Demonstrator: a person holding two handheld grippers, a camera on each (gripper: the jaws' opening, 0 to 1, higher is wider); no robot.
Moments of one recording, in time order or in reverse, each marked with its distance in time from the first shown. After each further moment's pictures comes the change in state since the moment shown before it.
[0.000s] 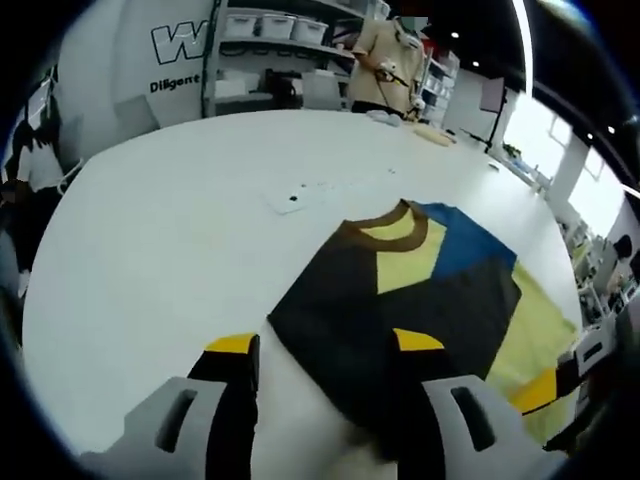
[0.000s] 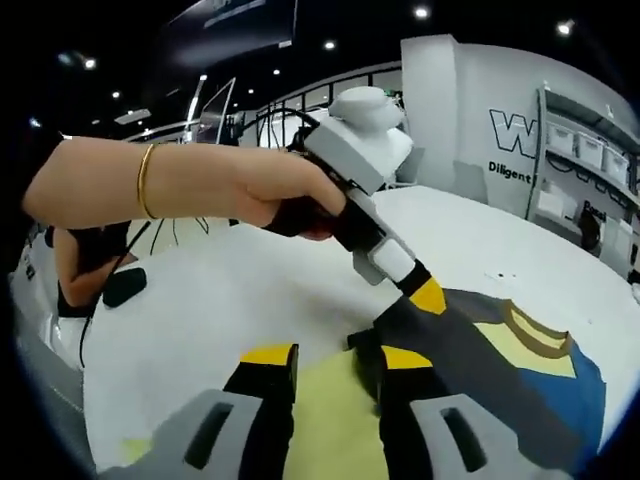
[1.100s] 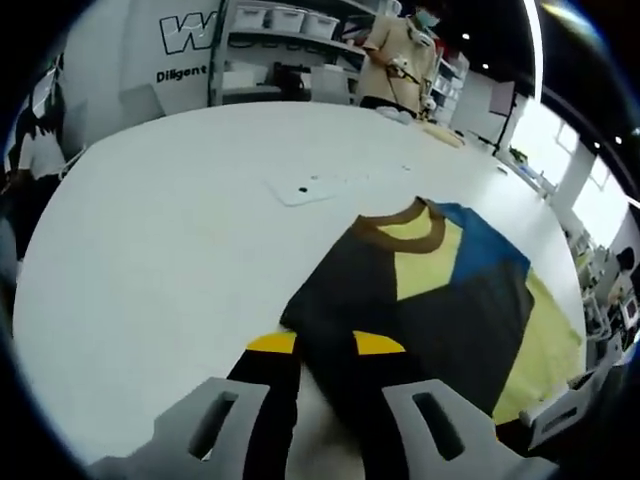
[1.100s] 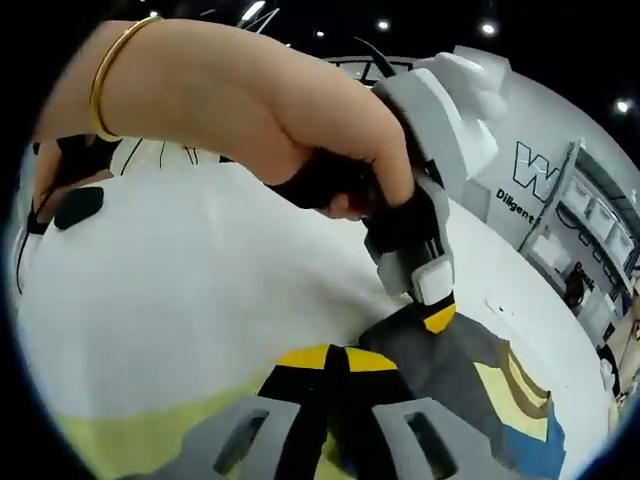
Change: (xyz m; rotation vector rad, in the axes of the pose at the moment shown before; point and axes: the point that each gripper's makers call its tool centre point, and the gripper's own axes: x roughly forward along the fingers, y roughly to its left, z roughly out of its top) left arm 0.018 0.009 -0.001 -0.049 0.007 0.003; right arm 0.050 -0.015 -0.011 -0.266 0.114 -0.098
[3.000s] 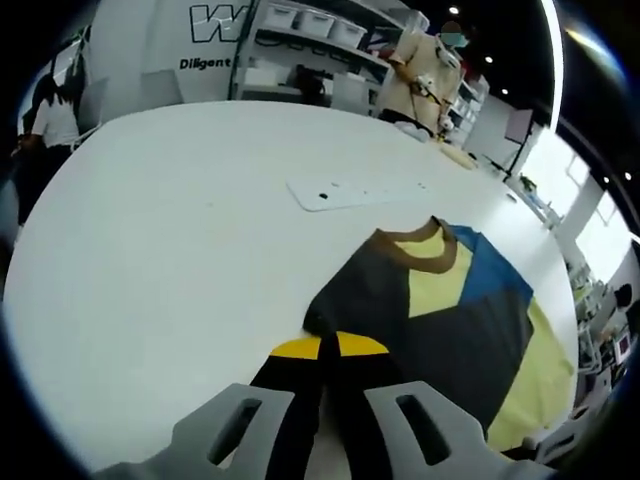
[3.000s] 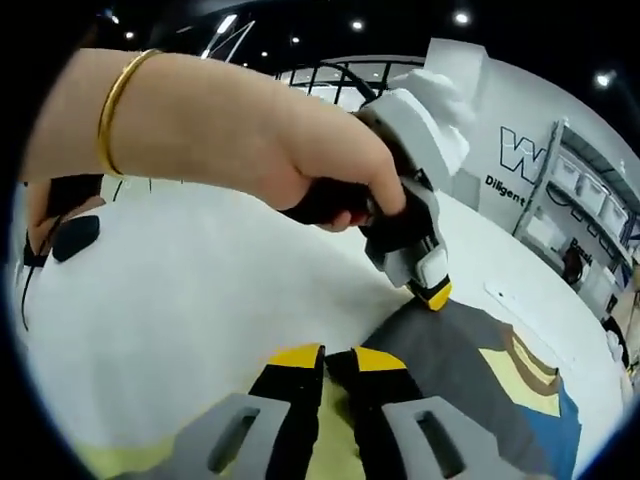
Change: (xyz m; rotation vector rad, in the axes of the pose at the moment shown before) left arm 0.002 0.001 0.004 -0.109 -0.029 0.013; right arm -0.003 0.009 0.005 0.099 -0.002 -0.023
